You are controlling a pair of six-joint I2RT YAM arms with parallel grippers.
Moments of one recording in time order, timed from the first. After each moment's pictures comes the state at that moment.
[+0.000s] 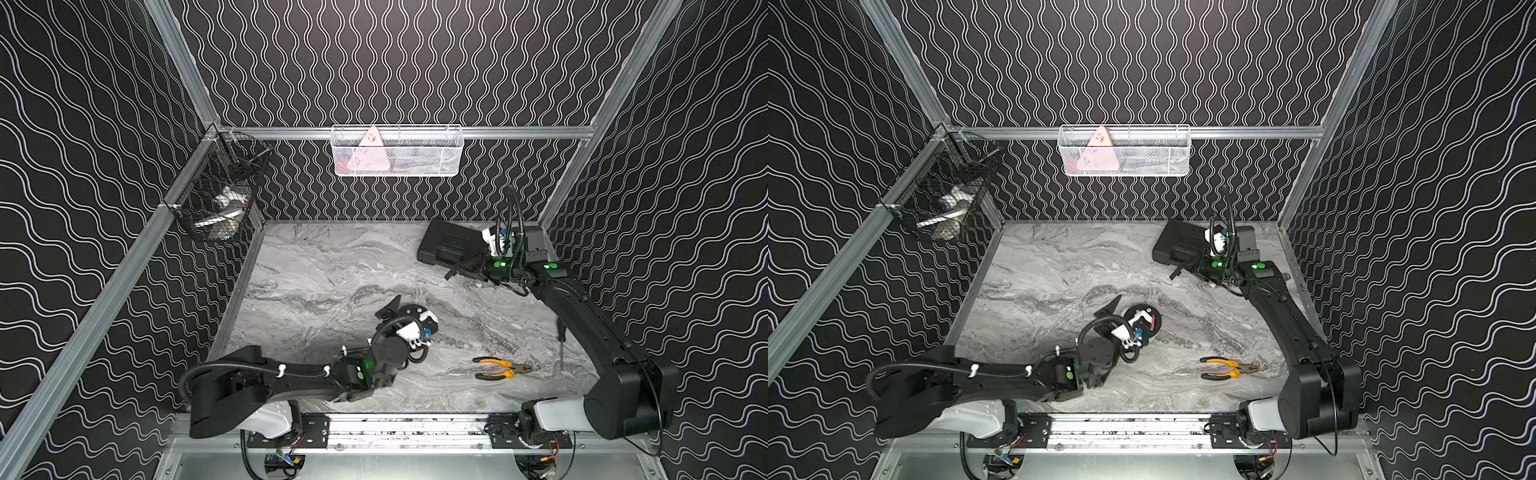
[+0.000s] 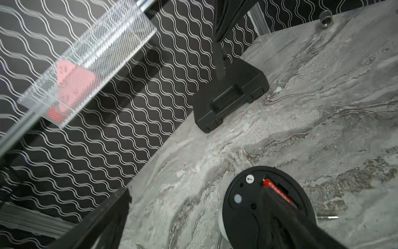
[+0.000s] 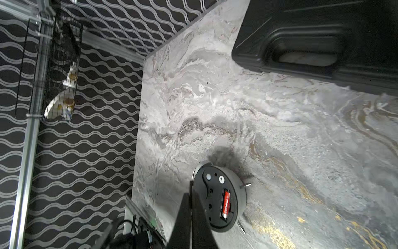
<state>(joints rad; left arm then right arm) -1.11 1.34 0.58 0.54 -0.77 0.43 0.17 1.42 1.21 -0.56 -0.63 0.54</state>
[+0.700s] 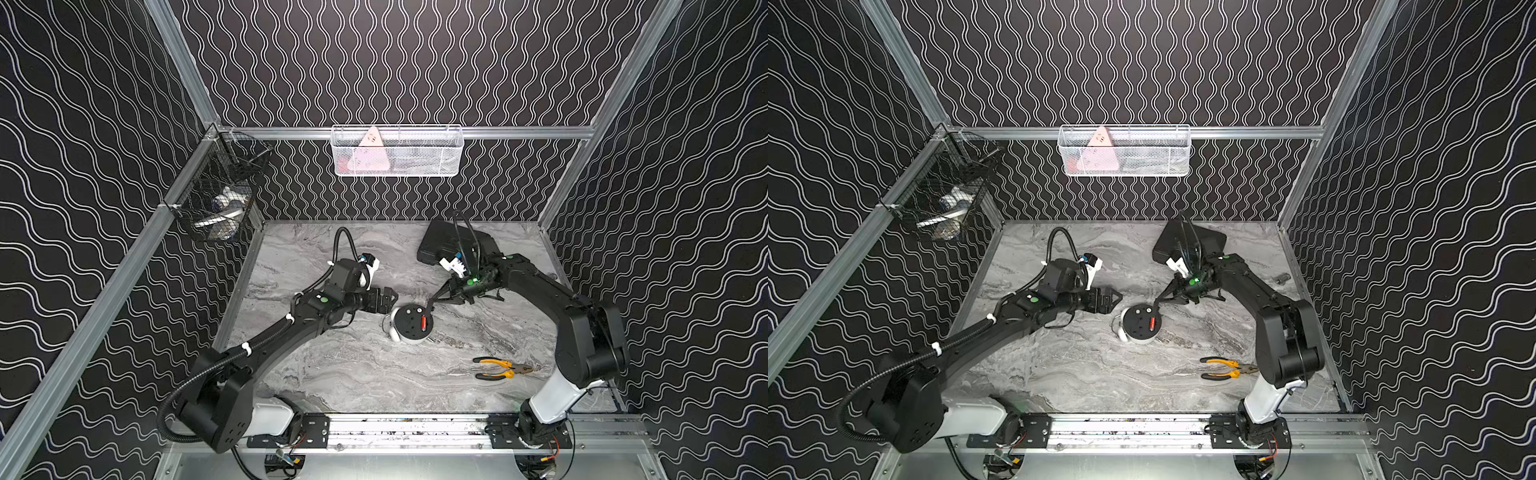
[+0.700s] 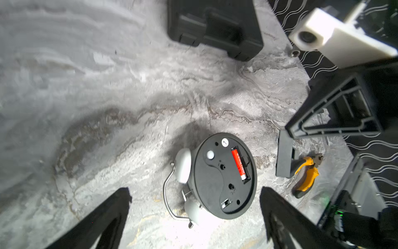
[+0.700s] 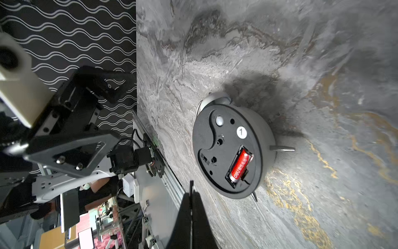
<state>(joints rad) -0.43 1.38 0.92 -0.29 0.29 -0.38 0.29 1.74 1.26 -0.80 -0.90 0.19</state>
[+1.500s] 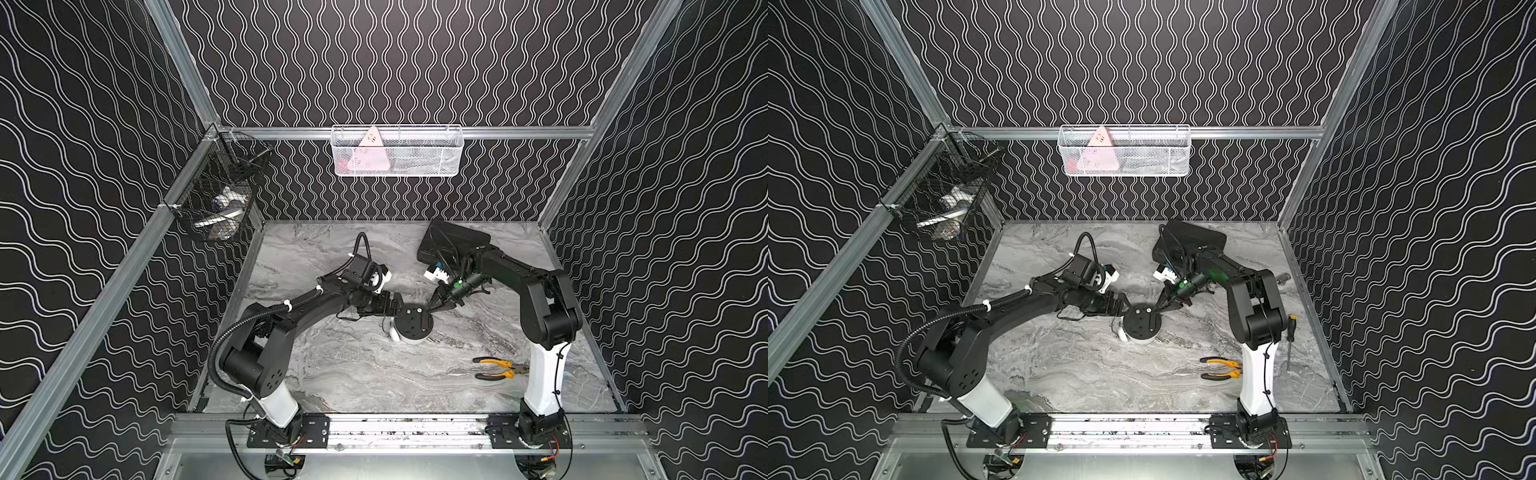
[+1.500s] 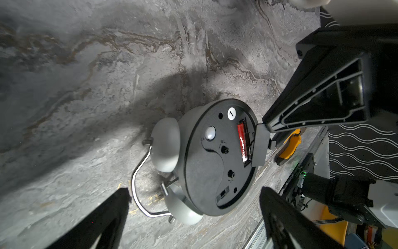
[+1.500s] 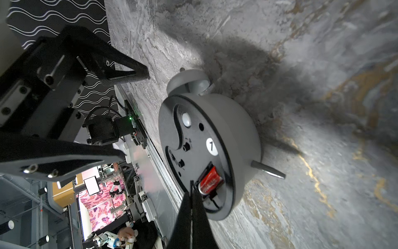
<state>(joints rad) -0.44 1.68 1.08 -0.44 0.51 -0.39 0.32 2.06 1.50 -1.10 -0.87 -0.14</state>
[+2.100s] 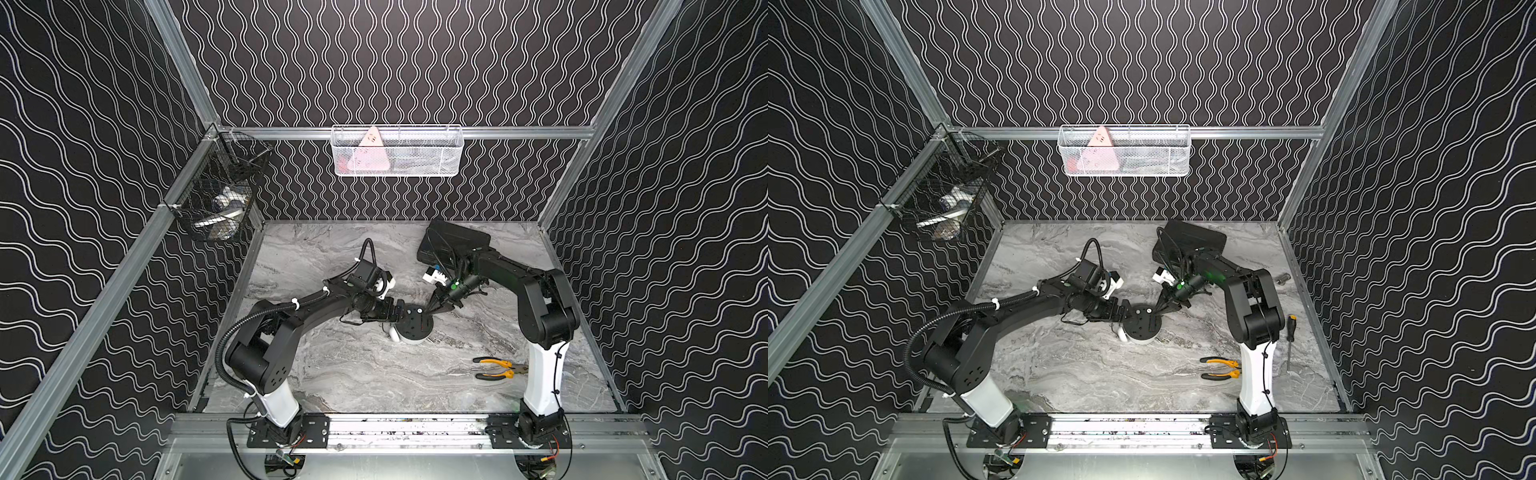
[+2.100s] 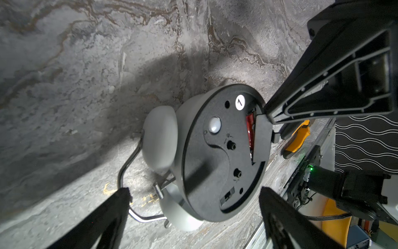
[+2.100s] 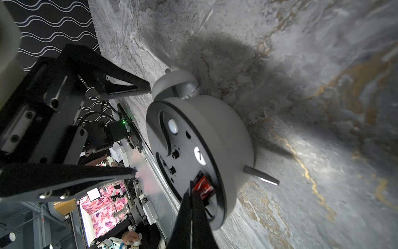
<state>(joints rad) -0.47 1.71 1.05 -0.43 0.50 -0.39 0.34 2.08 1.49 -1.07 -0.84 -0.06</state>
